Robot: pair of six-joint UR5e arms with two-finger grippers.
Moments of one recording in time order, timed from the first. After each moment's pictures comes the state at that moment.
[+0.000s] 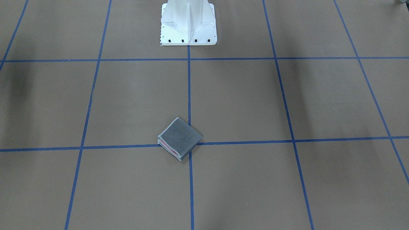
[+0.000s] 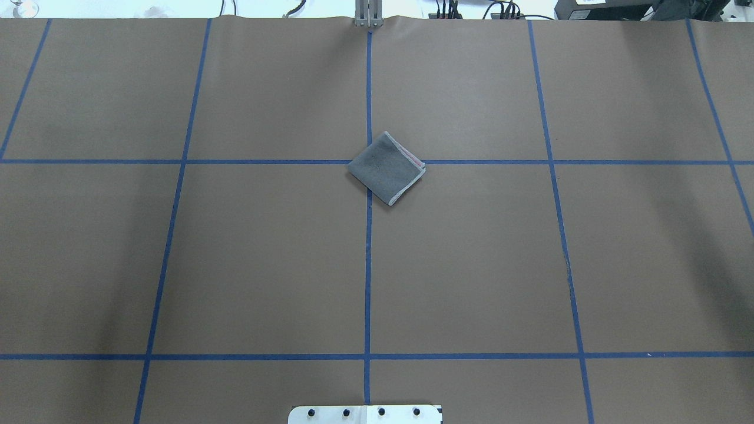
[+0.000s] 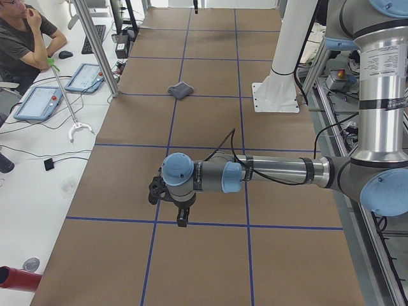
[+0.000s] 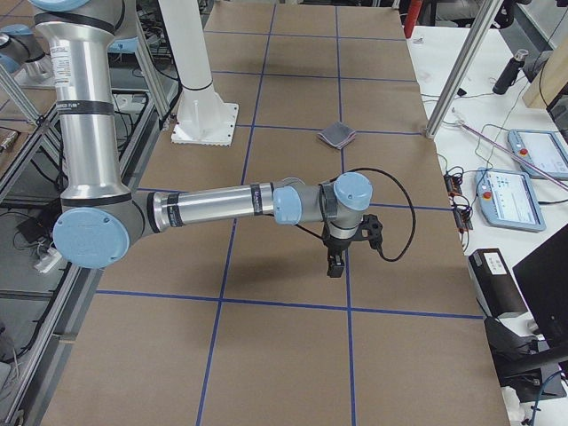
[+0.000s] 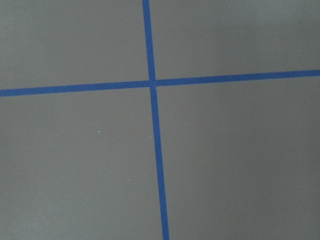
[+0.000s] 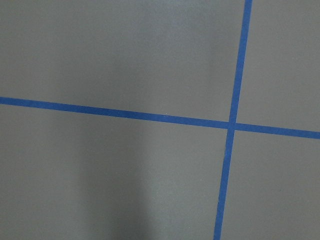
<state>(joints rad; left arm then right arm) -1.59 -1.47 -1.70 -1.55 -2.43 0.09 1.42 -1.52 1.67 -1.63 2.33 0.08</state>
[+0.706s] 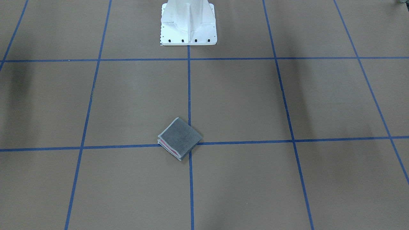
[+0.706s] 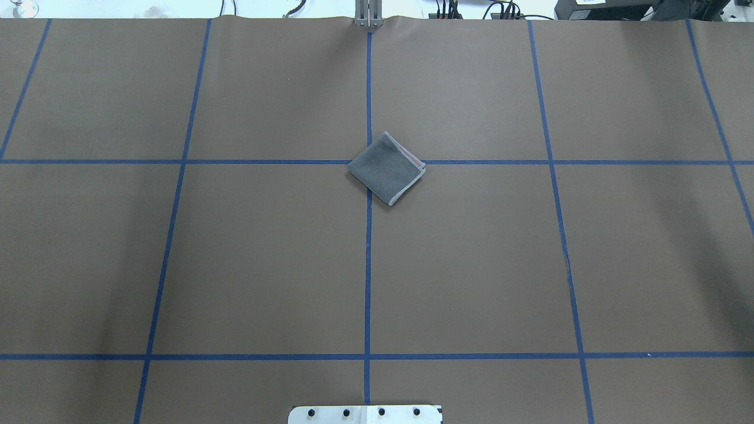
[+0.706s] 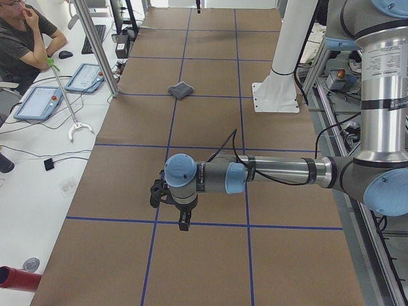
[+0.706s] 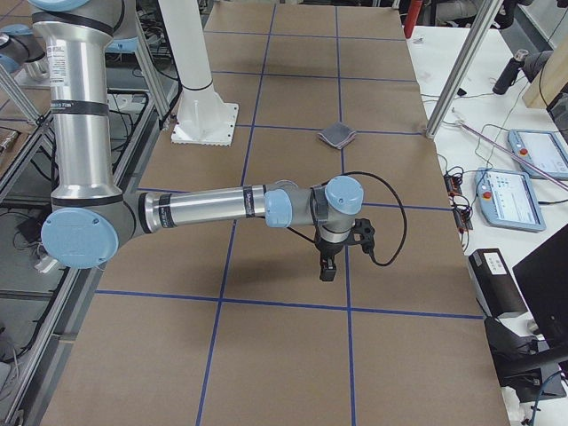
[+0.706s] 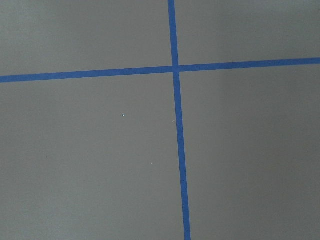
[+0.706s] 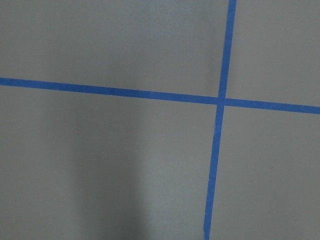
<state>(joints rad) -1.59 -1.47 -1.70 -1.54 -2.39 0.07 1.43 -1.56 1.70 -1.63 2.32 0.08</state>
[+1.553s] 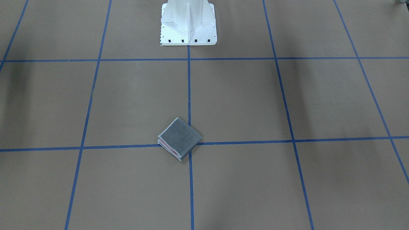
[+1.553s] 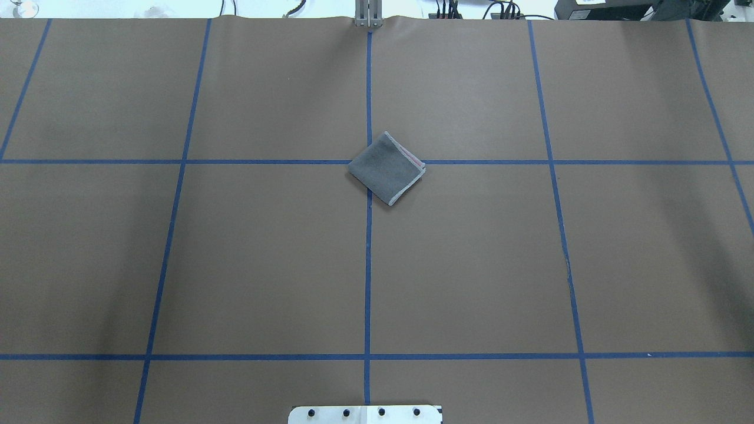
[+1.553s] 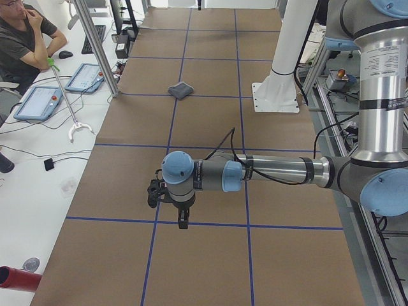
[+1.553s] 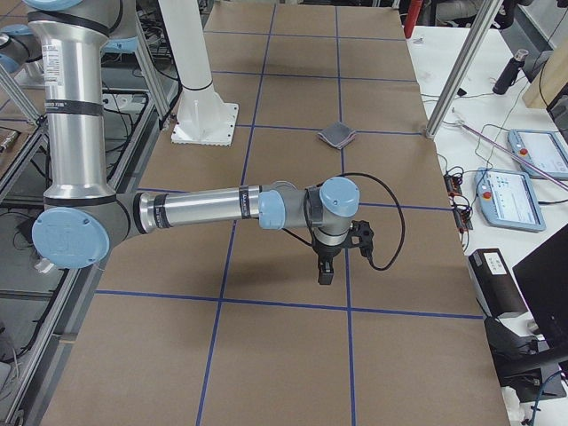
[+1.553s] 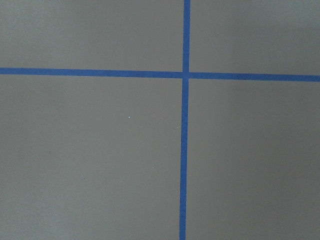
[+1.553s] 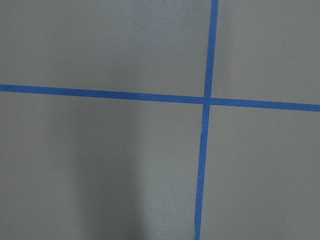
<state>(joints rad) -1.59 -1.48 -1.70 -1.55 -2.39 -0.01 1.47 -1.58 1.72 -1.63 2.33 0.08</state>
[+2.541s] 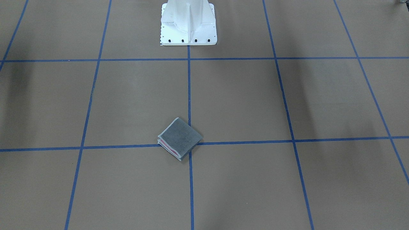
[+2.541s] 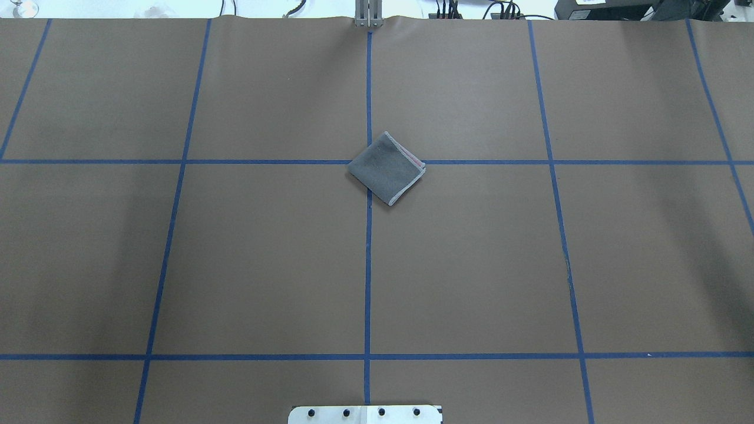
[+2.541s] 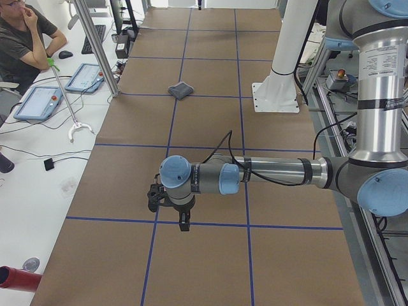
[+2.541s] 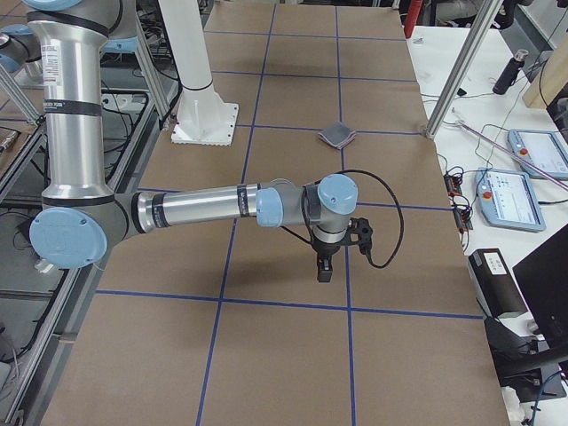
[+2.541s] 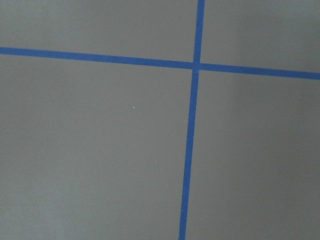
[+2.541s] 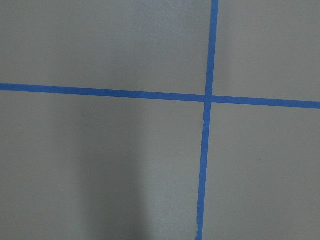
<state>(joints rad) -1.56 -1.49 -1.66 -1.54 -2.39 -0.08 1.47 -1.58 1.73 -1.64 2.33 0.08</state>
